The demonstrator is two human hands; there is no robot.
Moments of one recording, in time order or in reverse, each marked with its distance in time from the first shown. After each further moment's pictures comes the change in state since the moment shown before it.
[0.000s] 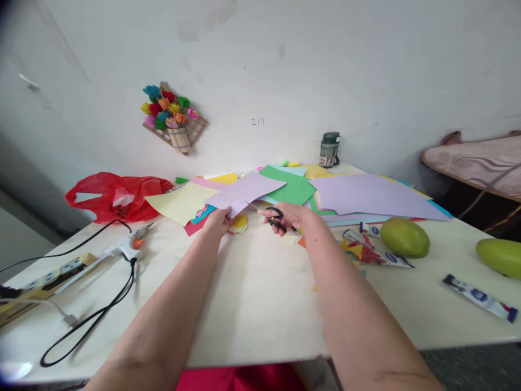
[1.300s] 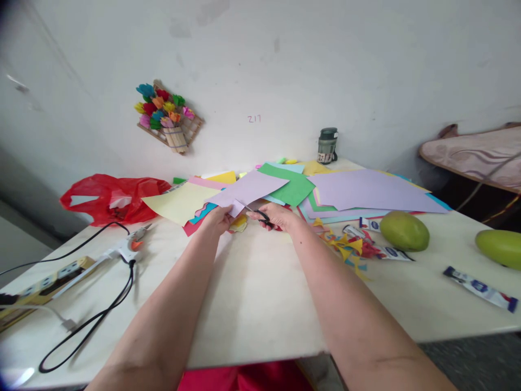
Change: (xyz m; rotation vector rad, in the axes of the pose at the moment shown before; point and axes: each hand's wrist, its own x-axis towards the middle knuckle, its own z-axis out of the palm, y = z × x) left_hand -0.009 0.006 0.005 0.036 -0.047 -0.119; right_hand 0.030 0.008 0.031 0.019 0.231 -0.045
